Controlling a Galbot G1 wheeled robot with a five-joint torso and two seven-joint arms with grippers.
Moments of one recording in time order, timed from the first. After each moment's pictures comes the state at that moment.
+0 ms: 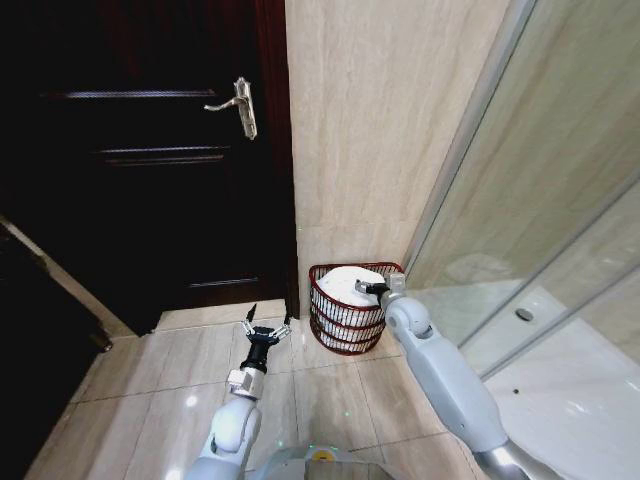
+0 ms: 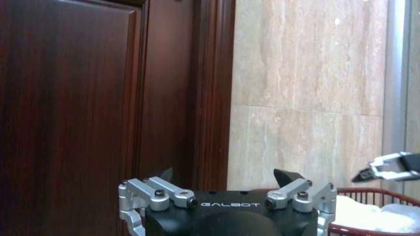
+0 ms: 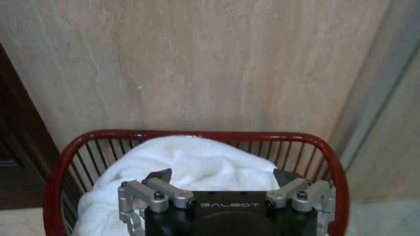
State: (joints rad) left arm 1.53 -1.47 -0.43 -1.88 -0.07 -0.29 0.01; right arm -0.78 1.18 0.11 1.69 0.67 -0.70 0.42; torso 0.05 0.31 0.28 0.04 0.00
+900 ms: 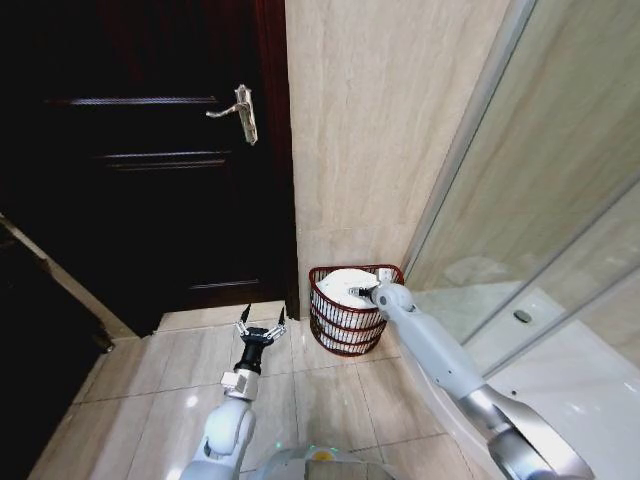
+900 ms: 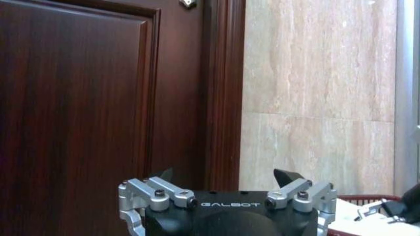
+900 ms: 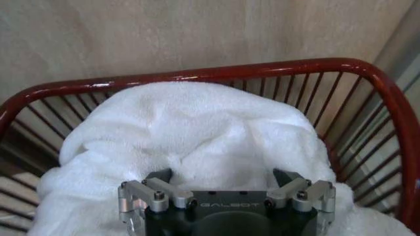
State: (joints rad) left arm 1.53 -1.47 -0.46 -1.89 -0.09 -0.31 0.02; right arm -0.54 1.20 -0.06 1.30 0.98 -0.73 0.50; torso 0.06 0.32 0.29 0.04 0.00
